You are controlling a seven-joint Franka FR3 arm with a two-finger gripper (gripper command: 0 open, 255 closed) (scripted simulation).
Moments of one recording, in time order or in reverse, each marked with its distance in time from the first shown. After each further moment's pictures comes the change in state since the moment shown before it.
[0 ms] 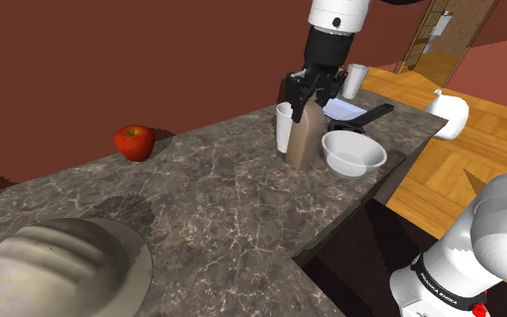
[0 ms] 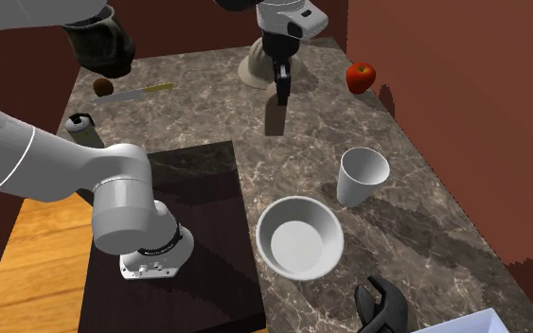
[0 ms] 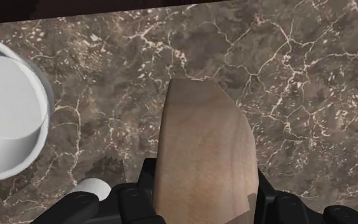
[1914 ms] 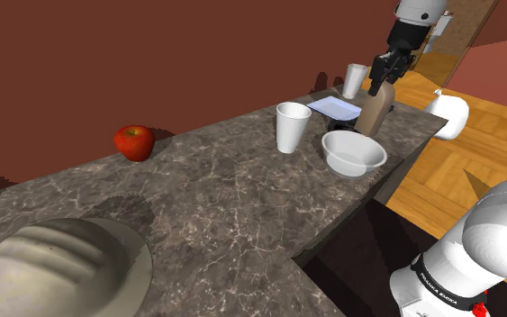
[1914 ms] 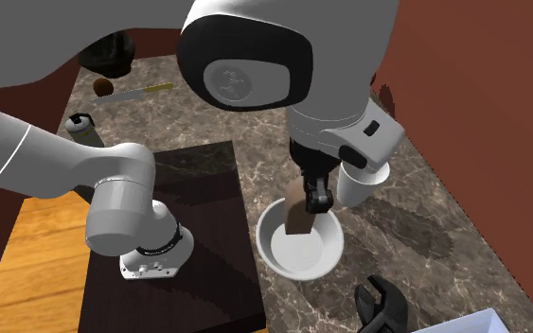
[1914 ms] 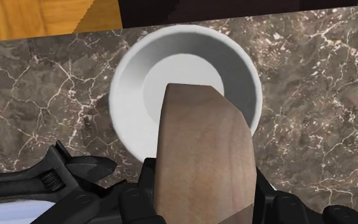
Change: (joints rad) arm -0.166 -0.091 -0.450 -0.051 -0.208 -0.043 -0.526
